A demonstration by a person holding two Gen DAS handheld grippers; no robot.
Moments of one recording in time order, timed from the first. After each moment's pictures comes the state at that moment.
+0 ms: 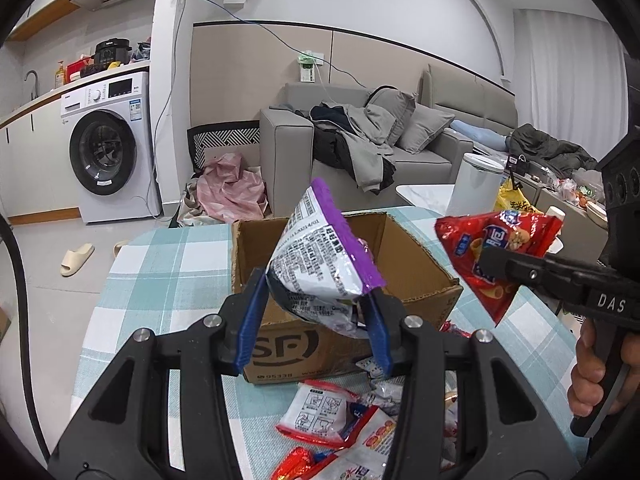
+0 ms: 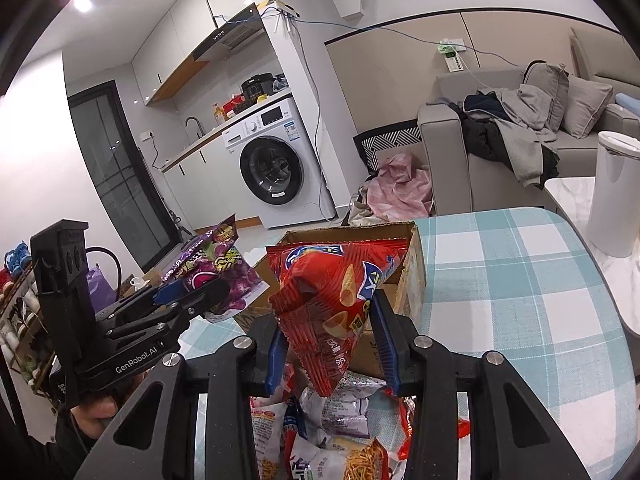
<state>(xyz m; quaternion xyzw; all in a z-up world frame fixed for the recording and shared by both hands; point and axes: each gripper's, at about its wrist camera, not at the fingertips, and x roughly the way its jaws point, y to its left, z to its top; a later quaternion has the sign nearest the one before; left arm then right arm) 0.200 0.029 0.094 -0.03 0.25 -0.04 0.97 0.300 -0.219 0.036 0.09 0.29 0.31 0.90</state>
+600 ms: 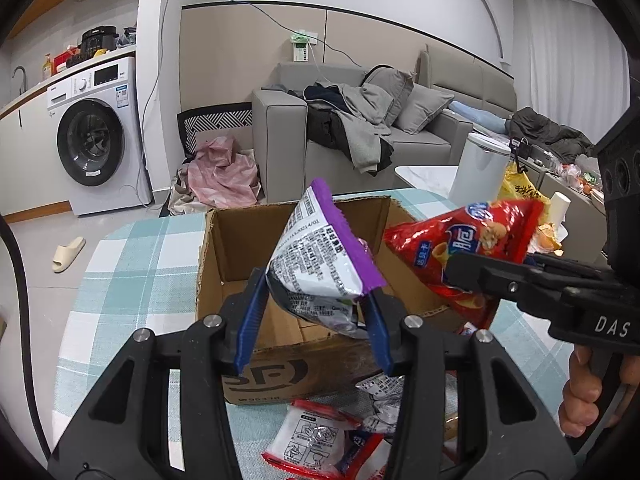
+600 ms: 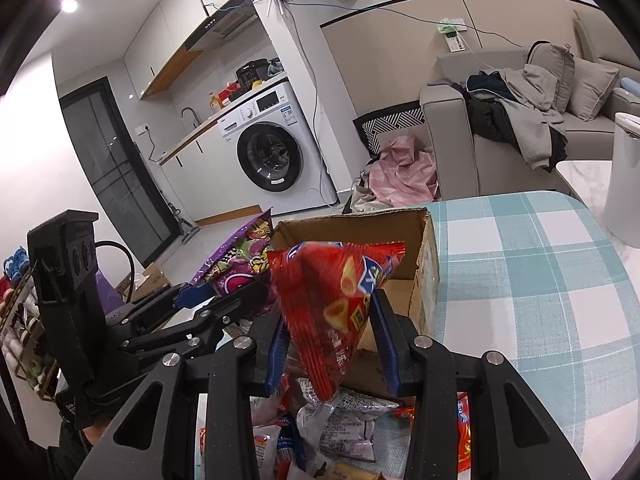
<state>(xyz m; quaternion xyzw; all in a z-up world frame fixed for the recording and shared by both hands) 0.276 0.007 0.060 -0.02 0.28 -0.05 0.96 0.346 -0.195 0.011 0.09 0.32 0.32 0.89</state>
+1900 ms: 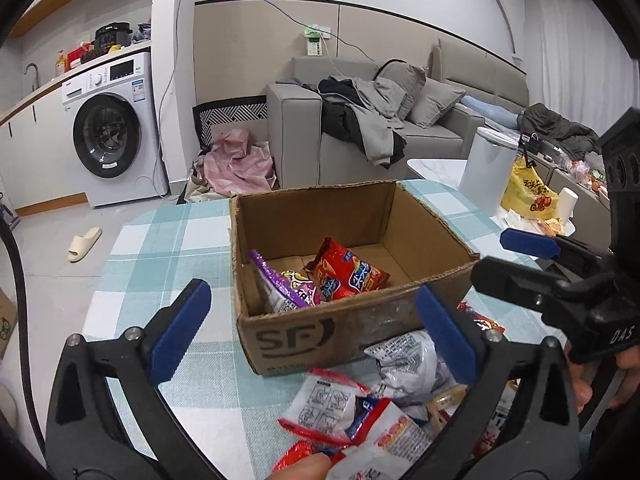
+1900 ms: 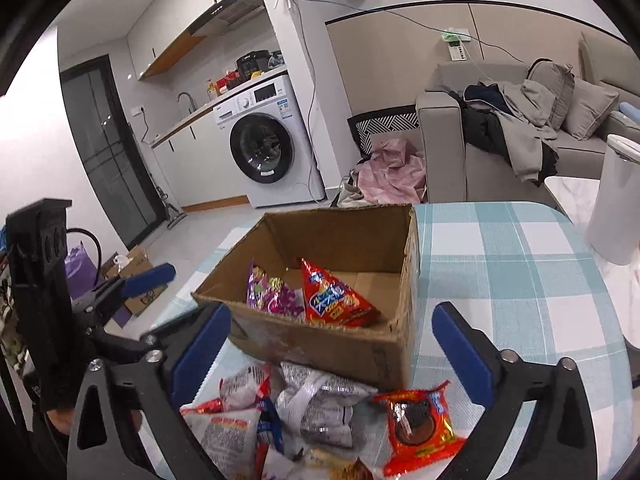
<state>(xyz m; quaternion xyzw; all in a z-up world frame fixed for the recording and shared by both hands) 0.227 0.023 0.058 -0.02 0.29 -0.03 0.96 0.332 -0.201 0.008 0.04 0.32 0.30 0.90</state>
